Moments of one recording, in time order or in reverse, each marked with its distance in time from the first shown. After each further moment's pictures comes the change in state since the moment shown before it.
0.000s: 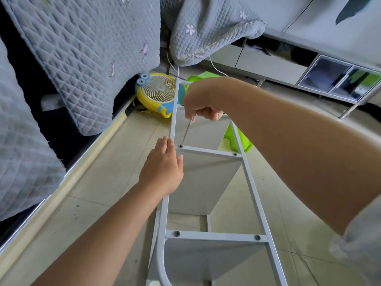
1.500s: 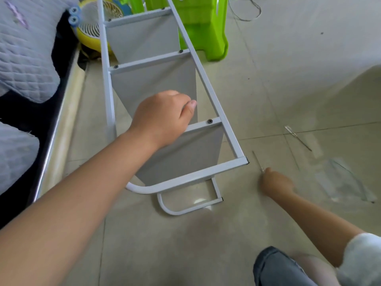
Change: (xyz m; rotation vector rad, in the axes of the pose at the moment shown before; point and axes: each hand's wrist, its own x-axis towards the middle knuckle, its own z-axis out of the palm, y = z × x) left_hand -0.066 0.063 0.037 0.237 0.035 0.597; right_hand -0.130 0.273 0.401 0.142 -0.084 0.769
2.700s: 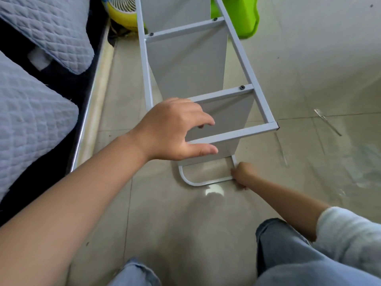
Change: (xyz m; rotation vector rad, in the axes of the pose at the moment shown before) left_hand -0.079 -0.017 -0.018 -0.115 -0.032 0.490; right_hand -0.055 -0.100 0.035 0.323 -0.301 -0.179
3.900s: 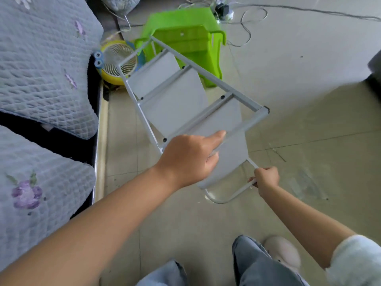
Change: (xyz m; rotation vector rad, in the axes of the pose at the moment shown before) left_hand 0.124 0.055 -0.131 -0.003 0.048 -0.120; right_hand -0.123 -0.009 -0.183 1.124 0.465 0.400
